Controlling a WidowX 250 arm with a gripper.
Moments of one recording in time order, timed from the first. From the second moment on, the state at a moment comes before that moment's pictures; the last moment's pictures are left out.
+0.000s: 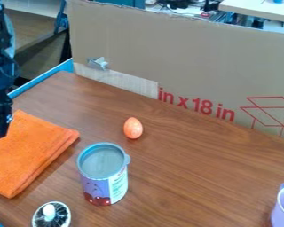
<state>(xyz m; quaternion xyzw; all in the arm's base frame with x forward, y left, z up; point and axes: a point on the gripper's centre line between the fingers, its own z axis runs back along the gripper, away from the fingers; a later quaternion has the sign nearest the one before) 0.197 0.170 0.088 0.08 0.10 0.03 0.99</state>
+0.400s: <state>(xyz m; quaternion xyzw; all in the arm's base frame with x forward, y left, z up) 0.202 0.173 0.059 0.07 0.09 0.04 0.99</state>
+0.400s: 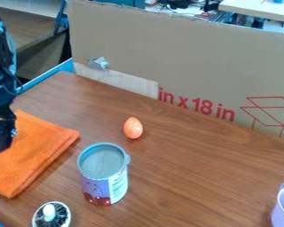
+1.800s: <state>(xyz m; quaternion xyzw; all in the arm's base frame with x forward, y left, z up) 0.379 0.188 0.022 -0.02 0.01 0.05 1.00</state>
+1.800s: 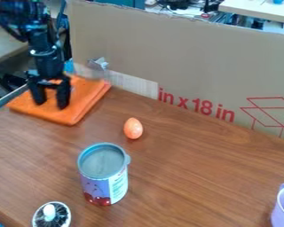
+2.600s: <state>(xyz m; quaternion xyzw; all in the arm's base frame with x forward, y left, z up) 0.364 0.145 0.068 -0.03 -0.01 0.02 1.00</state>
